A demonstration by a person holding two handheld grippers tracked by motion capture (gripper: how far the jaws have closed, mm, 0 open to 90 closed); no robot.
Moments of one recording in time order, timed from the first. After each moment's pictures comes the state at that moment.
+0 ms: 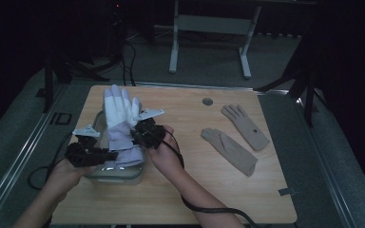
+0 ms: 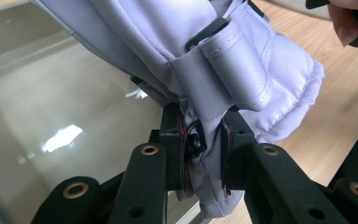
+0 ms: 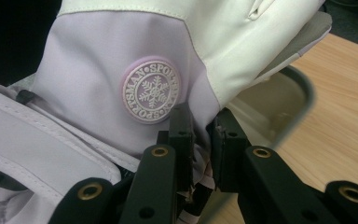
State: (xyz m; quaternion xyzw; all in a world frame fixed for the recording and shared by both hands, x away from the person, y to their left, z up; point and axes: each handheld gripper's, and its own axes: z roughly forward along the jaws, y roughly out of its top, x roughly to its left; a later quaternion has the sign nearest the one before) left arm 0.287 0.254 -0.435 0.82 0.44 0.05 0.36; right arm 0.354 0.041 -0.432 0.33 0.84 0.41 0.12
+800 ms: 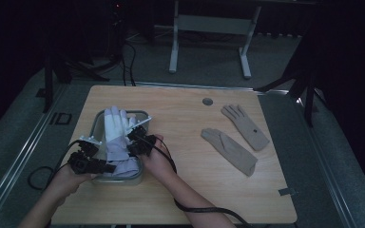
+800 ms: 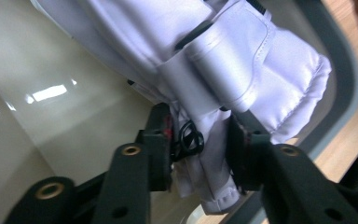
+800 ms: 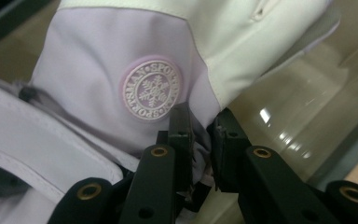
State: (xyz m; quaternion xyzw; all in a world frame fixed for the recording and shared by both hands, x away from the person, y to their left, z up) left arm 0.298 0.259 -0.490 0.83 0.47 -0.02 0.29; right arm 0.370 0.066 -0.495 0.35 0.87 0.33 0.04
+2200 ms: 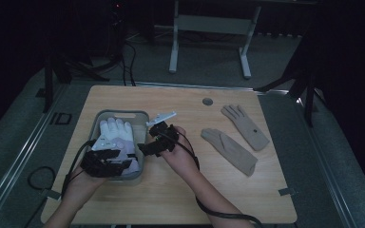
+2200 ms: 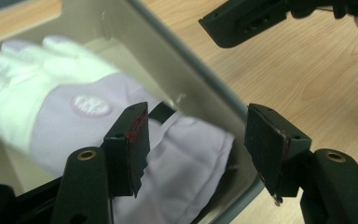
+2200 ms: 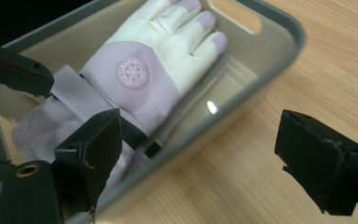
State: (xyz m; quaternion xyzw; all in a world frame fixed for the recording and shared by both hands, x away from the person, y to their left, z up) left arm 0.265 0.196 -0.449 0.83 0.42 0.15 0.35; right arm 0.362 -0.006 -0.448 0.31 0.87 0.38 0.09
